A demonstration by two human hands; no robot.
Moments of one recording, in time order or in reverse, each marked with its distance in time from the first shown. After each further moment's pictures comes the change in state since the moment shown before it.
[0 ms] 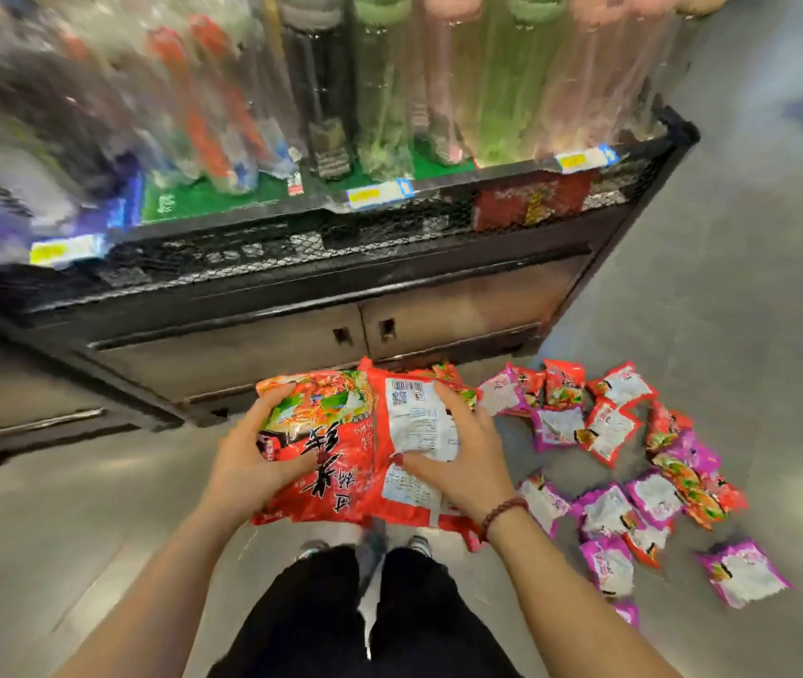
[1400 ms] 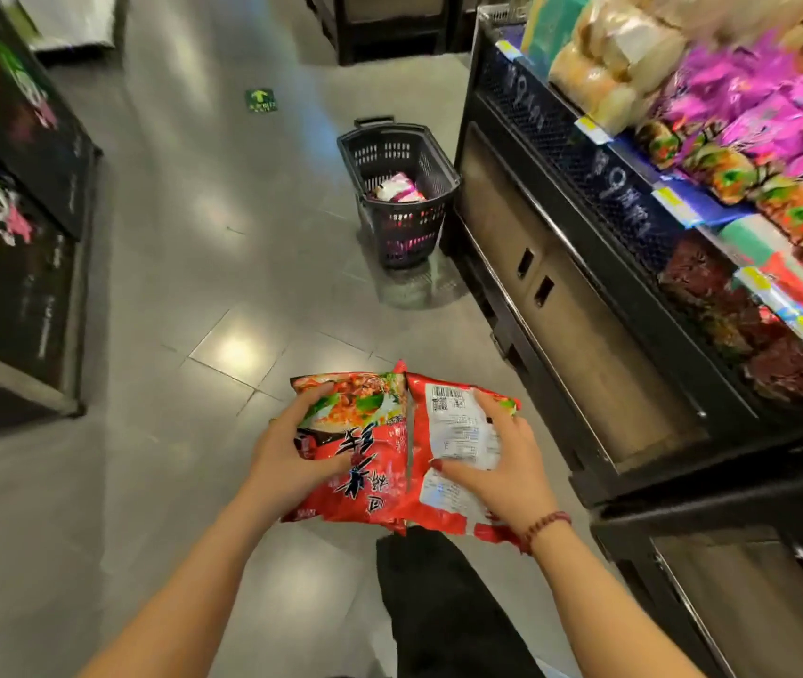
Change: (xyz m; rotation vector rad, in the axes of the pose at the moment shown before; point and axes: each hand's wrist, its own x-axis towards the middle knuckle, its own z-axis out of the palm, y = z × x) left_hand -0.363 -0.399 -0.420 -0.399 1.233 -0.527; right_hand -0.182 -0.321 0.661 -0.439 -1.162 -0.711
